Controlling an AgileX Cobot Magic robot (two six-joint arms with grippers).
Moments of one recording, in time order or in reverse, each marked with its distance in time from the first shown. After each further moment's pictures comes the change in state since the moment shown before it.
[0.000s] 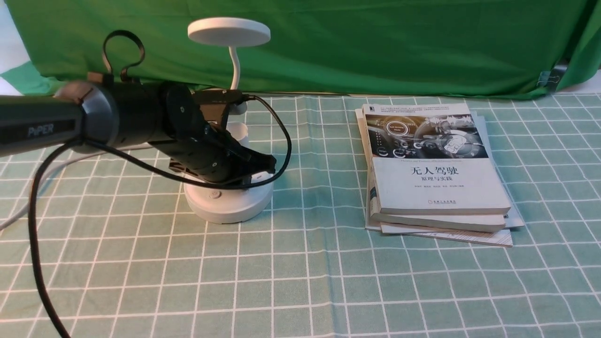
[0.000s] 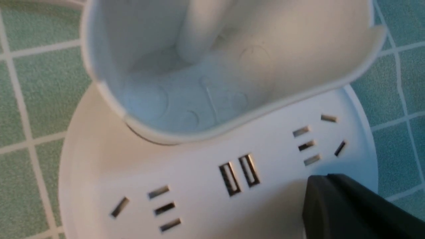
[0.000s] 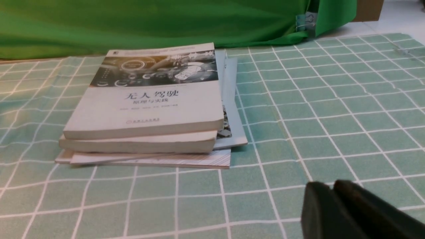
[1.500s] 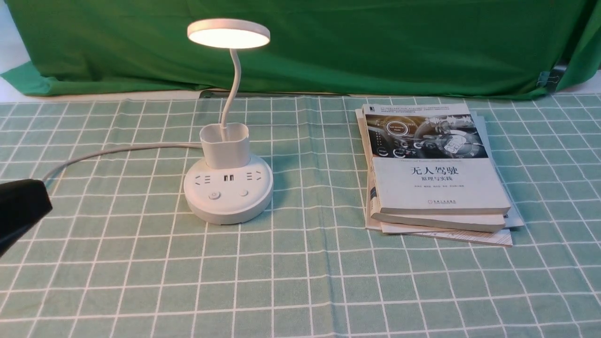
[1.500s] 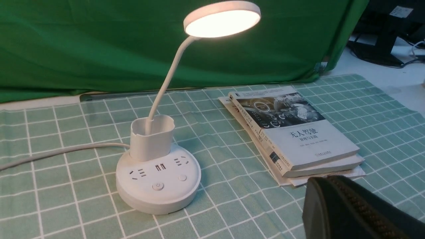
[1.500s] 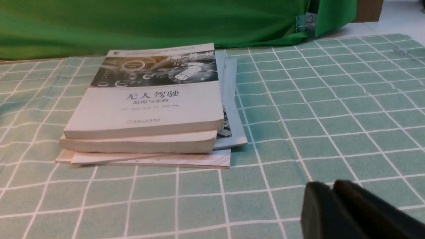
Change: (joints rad) right arm 0.000 0.000 0.000 0.000 0.000 0.000; left arm 0.000 -1.565 0.639 0.004 0.111 0.000
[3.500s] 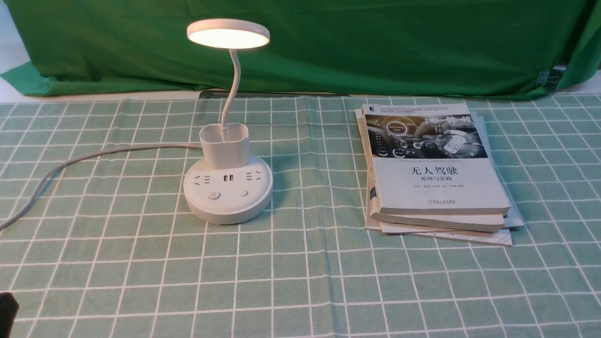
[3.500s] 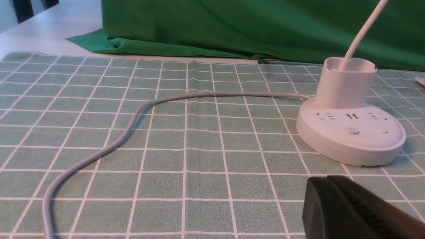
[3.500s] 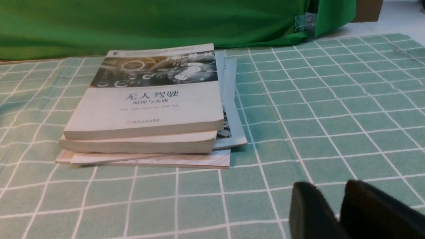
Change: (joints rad) right arm 0.000 0.000 0.000 0.000 -0.001 0.000; left arm 0.337 -0.412 0.681 0.199 -0.355 -0.055
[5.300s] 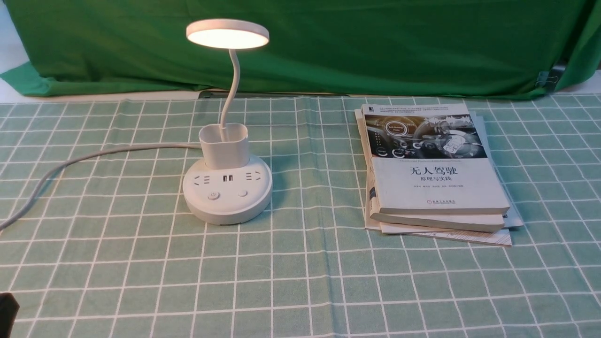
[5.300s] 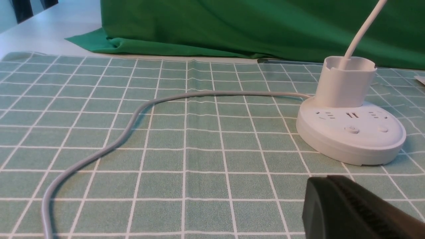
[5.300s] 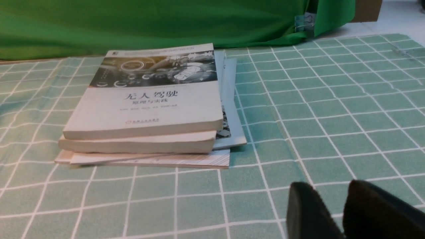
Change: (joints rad) right arm 0.000 0.000 0.000 0.000 0.001 0.000; left arm 0.001 0.000 0.000 -0.004 0.002 0.007
